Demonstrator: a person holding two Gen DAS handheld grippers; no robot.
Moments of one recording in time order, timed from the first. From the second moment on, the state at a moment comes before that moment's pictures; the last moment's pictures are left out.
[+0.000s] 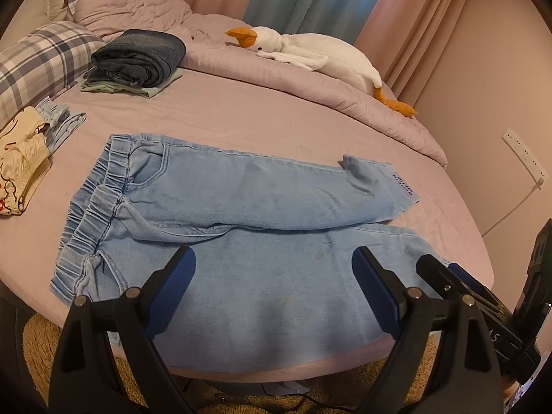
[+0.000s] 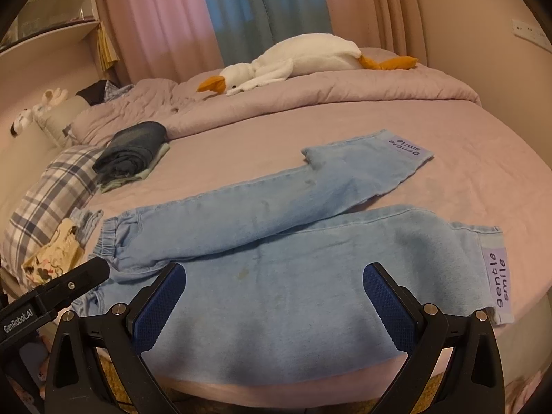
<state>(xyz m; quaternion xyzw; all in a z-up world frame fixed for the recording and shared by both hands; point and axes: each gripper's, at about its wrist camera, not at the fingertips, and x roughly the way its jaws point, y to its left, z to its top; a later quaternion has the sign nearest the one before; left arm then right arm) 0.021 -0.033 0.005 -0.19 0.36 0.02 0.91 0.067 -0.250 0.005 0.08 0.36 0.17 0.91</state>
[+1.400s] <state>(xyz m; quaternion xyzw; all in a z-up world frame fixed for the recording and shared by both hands) 0.005 0.071 -0.015 -0.25 0.37 0.15 0.88 0.081 -0.297 0.001 0.09 0.36 0.09 0.92</state>
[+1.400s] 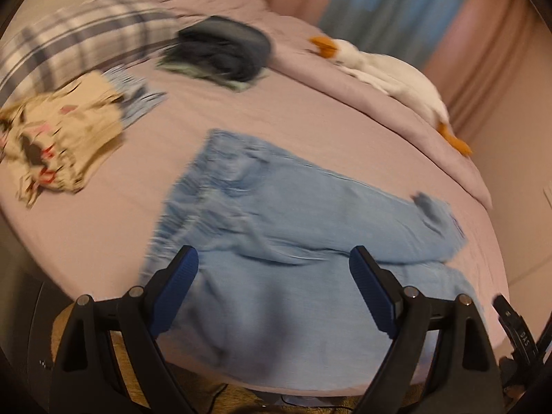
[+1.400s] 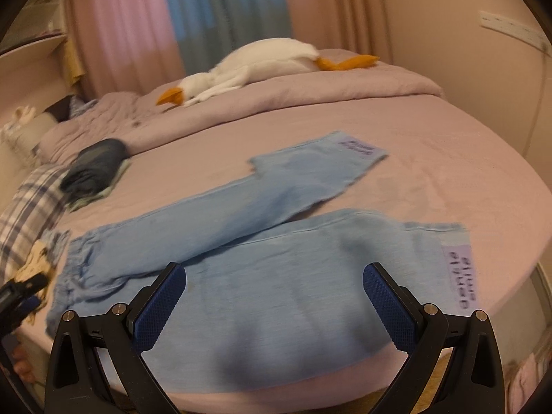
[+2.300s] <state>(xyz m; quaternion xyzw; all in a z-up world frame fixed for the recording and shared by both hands) 0.007 0.117 -0.088 -0.32 0.44 0.16 0.82 0.113 -0.424 -0.083 0.16 0.47 -0.11 0.86</state>
